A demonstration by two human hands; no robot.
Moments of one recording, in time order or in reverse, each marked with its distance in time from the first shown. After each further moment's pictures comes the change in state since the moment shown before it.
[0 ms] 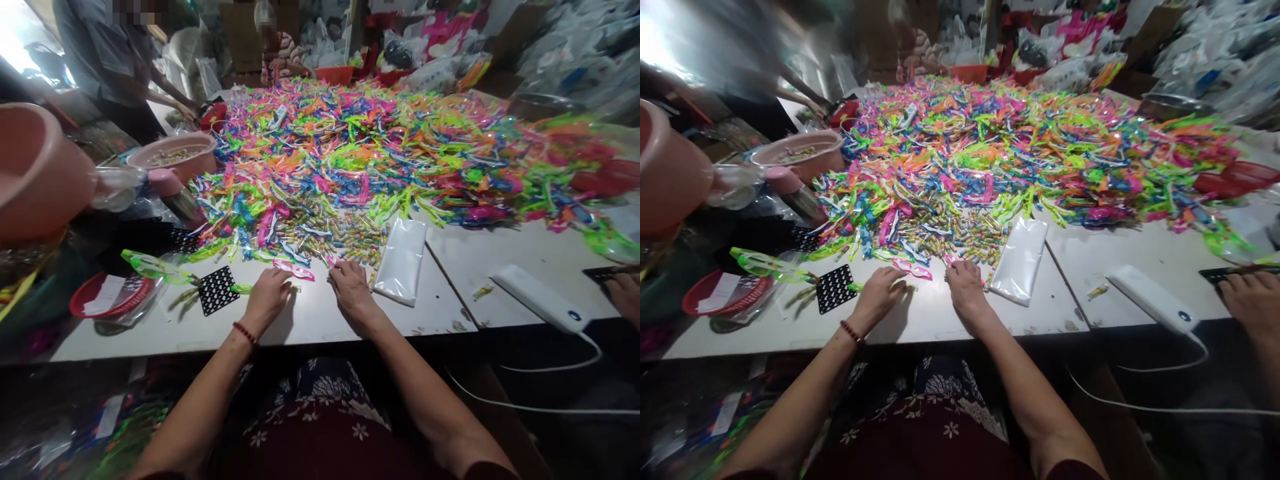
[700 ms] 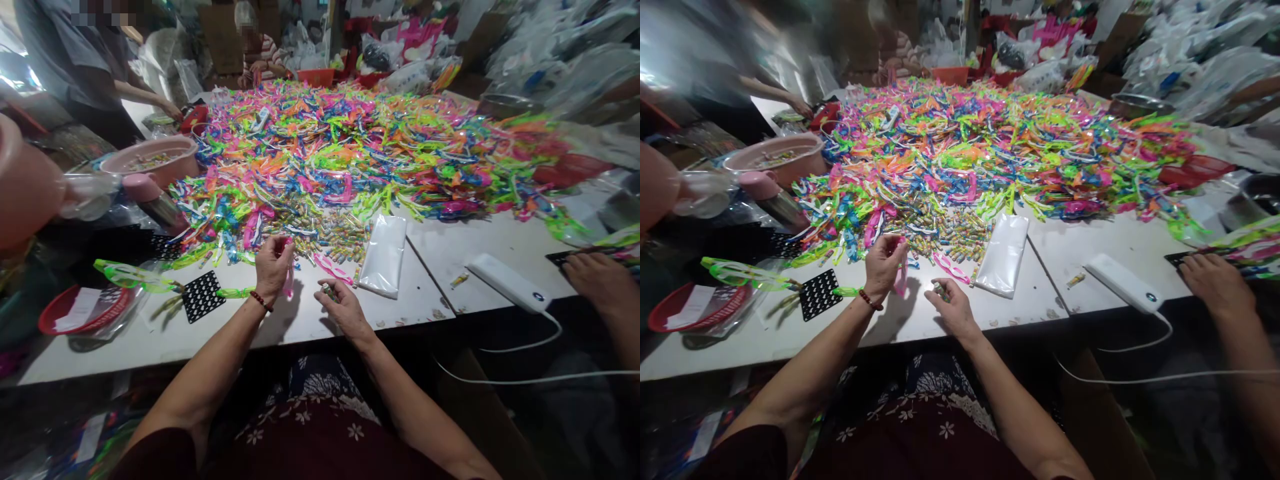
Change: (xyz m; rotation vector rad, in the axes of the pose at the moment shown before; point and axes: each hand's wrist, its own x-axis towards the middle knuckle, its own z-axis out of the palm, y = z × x) left_hand 0.069 0.036 0.026 -0.600 0.421 -0.057; right_hand -0.038 -0.039 -0.027 1.266 0.041 0.645
